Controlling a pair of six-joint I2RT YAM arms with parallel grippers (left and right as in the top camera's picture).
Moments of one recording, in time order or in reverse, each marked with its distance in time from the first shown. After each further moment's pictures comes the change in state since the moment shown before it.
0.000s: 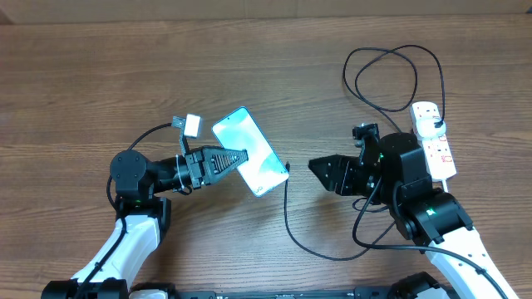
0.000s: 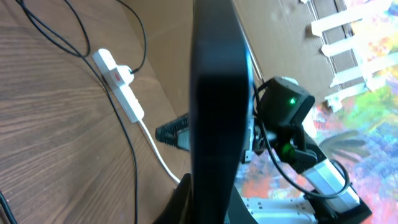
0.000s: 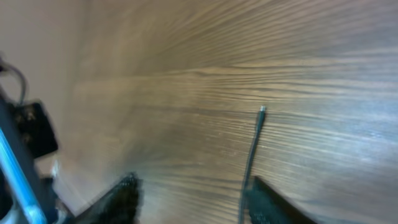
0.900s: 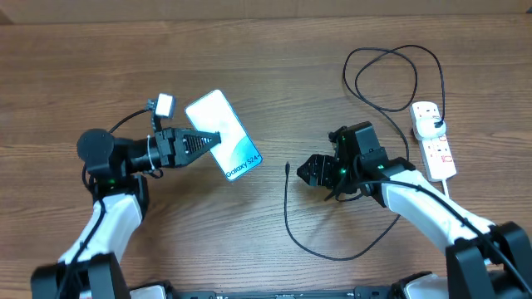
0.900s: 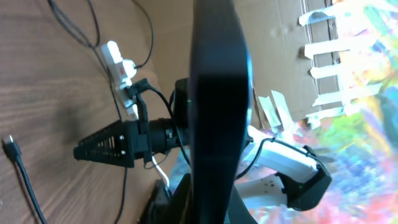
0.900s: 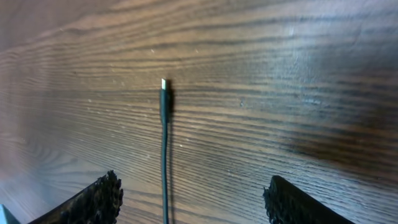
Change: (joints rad) left arm 0.183 0.125 0.166 -0.060 0.219 -0.171; right arm 0.000 0.515 0.002 0.138 0.002 -0.013
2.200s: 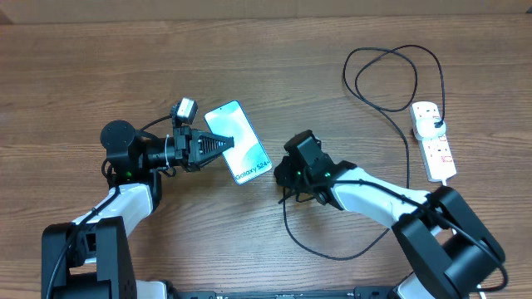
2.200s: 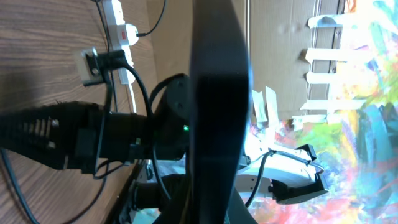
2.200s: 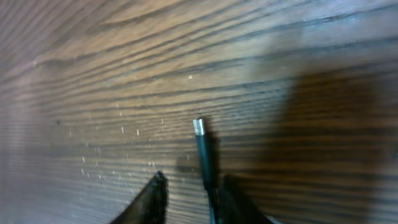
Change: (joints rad) left arm -0.074 0.139 0.002 0.053 0.014 -0.106; right arm 0.296 0.229 0.098 0.188 0.318 0.367
